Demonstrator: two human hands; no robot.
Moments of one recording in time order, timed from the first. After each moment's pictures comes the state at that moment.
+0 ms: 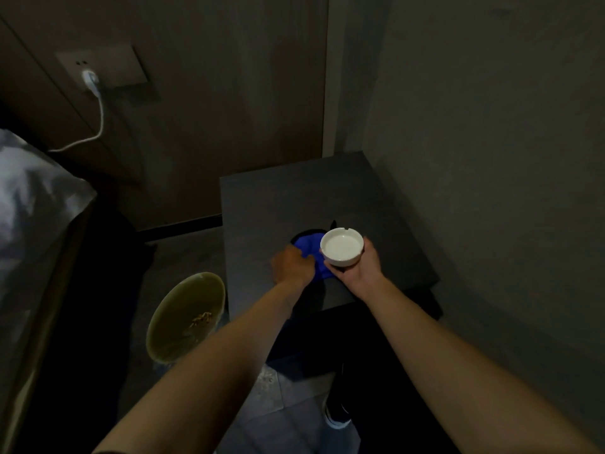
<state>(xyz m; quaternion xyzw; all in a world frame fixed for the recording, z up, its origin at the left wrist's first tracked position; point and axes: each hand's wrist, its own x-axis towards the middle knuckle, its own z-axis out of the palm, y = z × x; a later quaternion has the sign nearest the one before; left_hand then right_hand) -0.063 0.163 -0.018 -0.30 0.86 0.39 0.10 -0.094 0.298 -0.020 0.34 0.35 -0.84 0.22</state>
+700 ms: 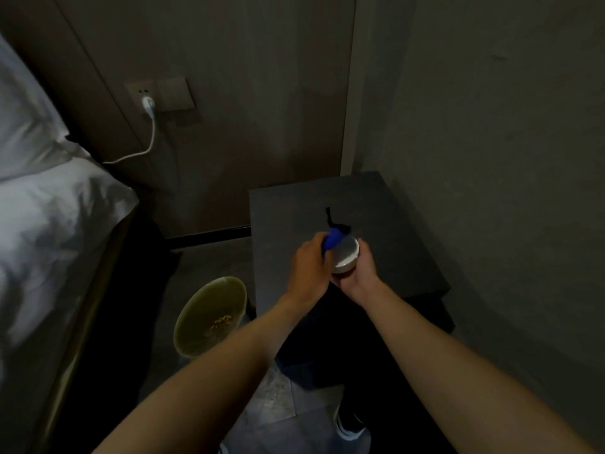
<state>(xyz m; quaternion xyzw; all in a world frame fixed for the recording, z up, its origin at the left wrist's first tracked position) 0.001 0.155 0.051 -0.06 0.89 0.44 -0.11 -0.047 0.258 0.036 0.27 0.36 -0.85 0.27</state>
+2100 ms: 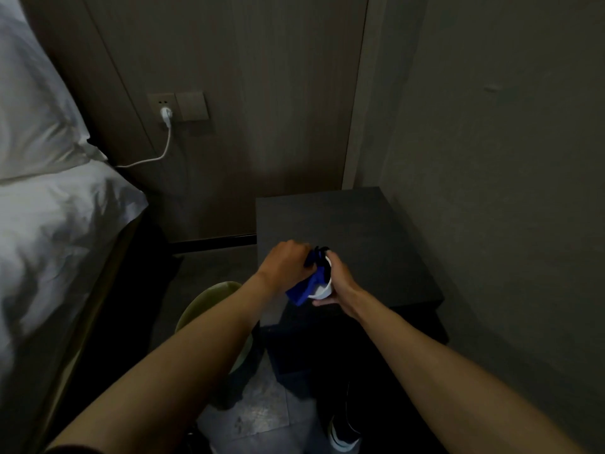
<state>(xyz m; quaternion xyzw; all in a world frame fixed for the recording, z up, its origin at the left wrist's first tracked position) 0.003 0.089 0.090 0.07 0.98 0.18 0.01 -0.004 0.236 0.078 0.15 0.66 -0.65 0.35</state>
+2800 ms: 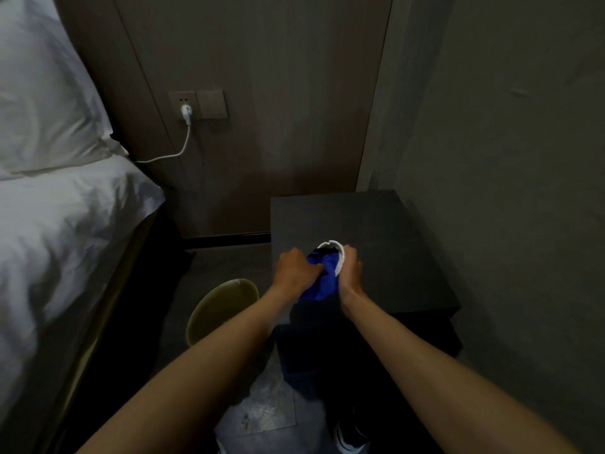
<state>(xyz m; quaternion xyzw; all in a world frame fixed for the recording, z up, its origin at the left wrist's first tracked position) 0.018 0.093 0.082 -0.24 0.89 0.37 0.05 -0.008 0.206 0.067 0.18 0.60 -0.76 0.15</state>
